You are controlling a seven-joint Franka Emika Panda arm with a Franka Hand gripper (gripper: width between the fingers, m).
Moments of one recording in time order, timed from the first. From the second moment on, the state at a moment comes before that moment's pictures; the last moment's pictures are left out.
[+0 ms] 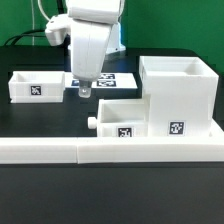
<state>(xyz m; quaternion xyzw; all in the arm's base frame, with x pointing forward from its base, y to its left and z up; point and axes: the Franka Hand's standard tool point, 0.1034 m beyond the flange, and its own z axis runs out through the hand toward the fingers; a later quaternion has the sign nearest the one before) 0.553 -0.044 0.072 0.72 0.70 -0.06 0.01</state>
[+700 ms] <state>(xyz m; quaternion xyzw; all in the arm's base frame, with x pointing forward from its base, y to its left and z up) 0.523 -0.086 0.026 0.71 0.69 0.03 -0.11</state>
